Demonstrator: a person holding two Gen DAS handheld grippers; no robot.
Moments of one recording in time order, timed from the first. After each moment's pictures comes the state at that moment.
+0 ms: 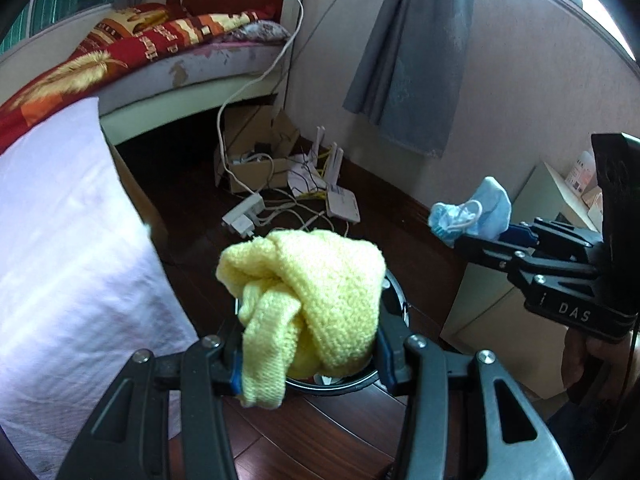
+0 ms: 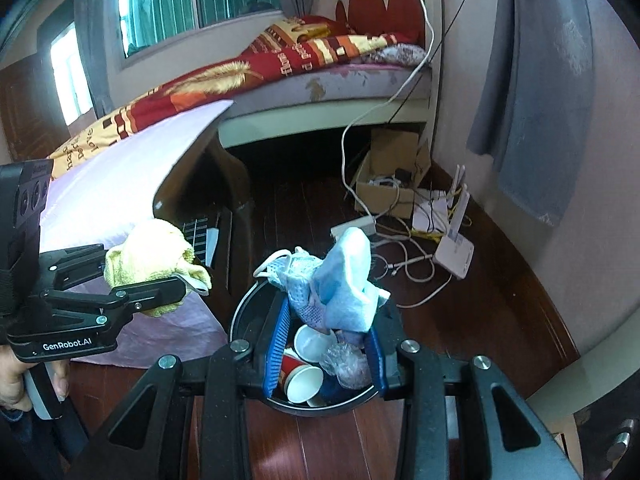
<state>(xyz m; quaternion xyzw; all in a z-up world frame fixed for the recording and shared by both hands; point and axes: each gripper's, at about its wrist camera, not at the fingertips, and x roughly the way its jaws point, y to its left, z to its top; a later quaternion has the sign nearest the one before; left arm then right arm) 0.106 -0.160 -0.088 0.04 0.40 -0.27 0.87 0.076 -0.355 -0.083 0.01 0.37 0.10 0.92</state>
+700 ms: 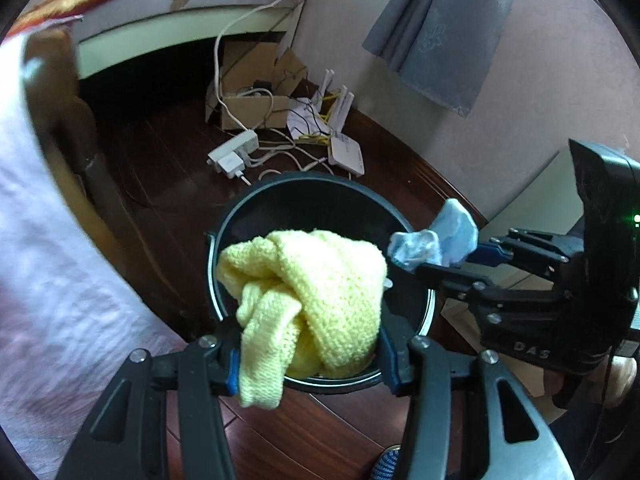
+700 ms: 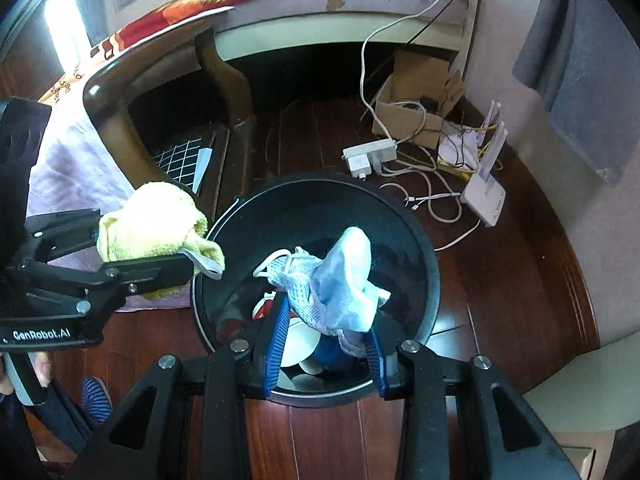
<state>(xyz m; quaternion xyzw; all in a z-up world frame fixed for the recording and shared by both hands) 0.144 -0.175 -0.166 0.01 0.49 -0.27 0.83 0.133 -0.342 -0.182 -0.03 0.49 0.12 0.86</state>
